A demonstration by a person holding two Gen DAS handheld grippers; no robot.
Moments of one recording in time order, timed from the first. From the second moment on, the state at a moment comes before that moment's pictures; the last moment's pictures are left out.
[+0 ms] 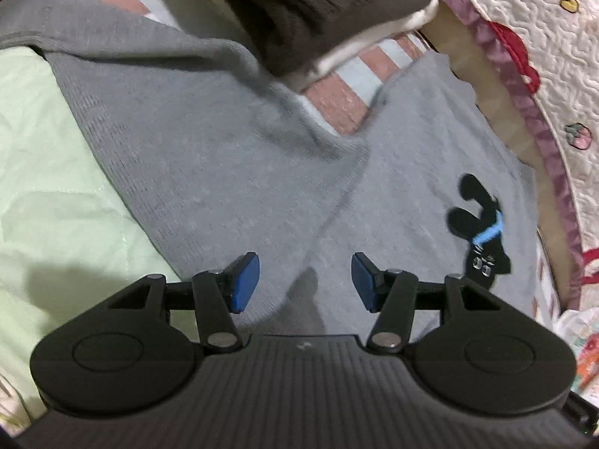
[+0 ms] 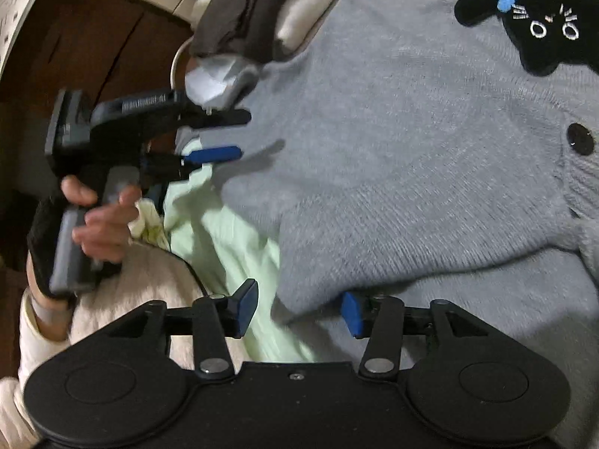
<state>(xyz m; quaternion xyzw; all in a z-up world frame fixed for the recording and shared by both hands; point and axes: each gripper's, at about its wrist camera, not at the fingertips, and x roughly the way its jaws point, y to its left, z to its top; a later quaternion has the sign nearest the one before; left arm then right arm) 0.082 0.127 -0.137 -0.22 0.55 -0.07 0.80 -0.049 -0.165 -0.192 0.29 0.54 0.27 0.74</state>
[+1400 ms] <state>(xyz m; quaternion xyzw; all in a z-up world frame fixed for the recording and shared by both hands) 0.144 0.280 -0.152 -0.24 0.41 0.08 0.87 -0.069 -0.197 -0.133 0.22 0.50 0.27 0.79</state>
